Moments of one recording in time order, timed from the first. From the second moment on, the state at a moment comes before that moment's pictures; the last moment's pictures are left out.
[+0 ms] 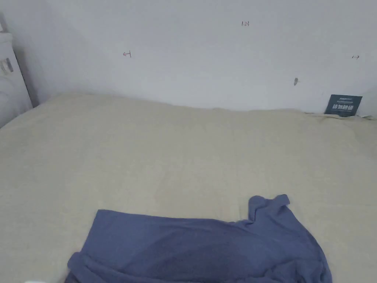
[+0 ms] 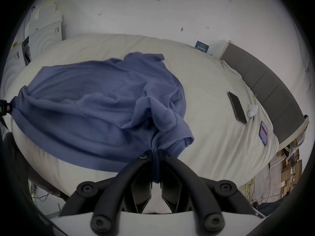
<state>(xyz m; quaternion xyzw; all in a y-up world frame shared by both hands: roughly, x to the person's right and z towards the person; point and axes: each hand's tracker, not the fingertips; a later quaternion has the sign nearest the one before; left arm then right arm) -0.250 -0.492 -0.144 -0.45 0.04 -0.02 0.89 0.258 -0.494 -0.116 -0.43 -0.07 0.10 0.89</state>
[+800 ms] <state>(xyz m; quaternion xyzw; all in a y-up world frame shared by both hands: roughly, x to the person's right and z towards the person) -0.245 -0.432 -0.155 -0.28 0.03 0.01 0.96 0.232 -0.425 -0.136 -0.28 -0.05 0.02 0.96</state>
